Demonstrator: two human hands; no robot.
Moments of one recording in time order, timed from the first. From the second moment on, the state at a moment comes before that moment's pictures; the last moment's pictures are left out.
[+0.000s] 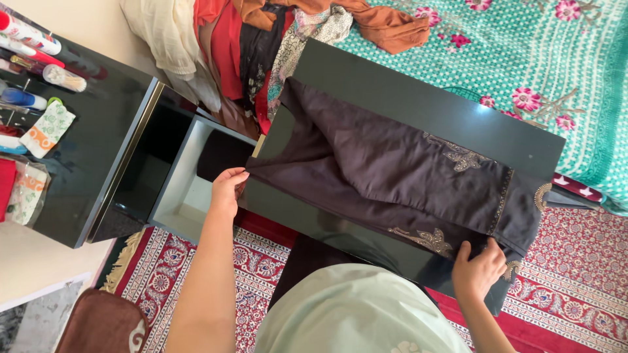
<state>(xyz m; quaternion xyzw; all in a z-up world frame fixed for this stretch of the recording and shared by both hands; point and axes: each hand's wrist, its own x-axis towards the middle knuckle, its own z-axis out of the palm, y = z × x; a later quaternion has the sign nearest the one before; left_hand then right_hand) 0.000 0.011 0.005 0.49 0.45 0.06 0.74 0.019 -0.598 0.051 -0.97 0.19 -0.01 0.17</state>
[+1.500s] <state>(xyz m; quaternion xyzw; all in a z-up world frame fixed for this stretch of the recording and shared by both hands) -0.004 0.031 -0.015 0.52 0.39 0.02 0.76 0.038 -0.629 0.041 -0.98 0.09 -0.14 0.11</state>
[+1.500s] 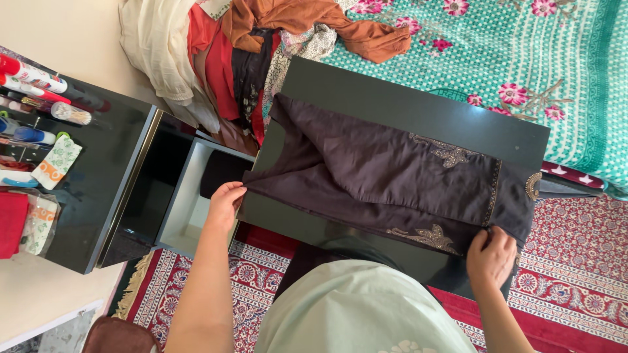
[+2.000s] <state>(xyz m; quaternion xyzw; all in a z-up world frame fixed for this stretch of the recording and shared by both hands) -0.001 0.023 -0.003 0.50 0.44 0.02 0.74 0.043 -0.626 0.024 -0.97 0.18 -0.13 0.14</state>
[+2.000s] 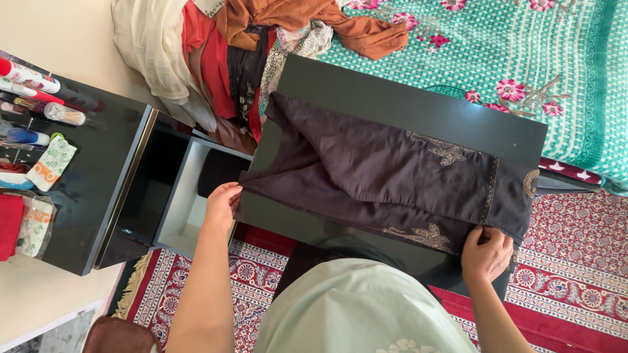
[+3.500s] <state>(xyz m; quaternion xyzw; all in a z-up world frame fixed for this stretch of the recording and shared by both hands) 0.000 0.030 -0.005 0.48 0.42 0.00 0.77 0.059 -0.572 0.063 -0.98 -0.13 -0.03 0.13</state>
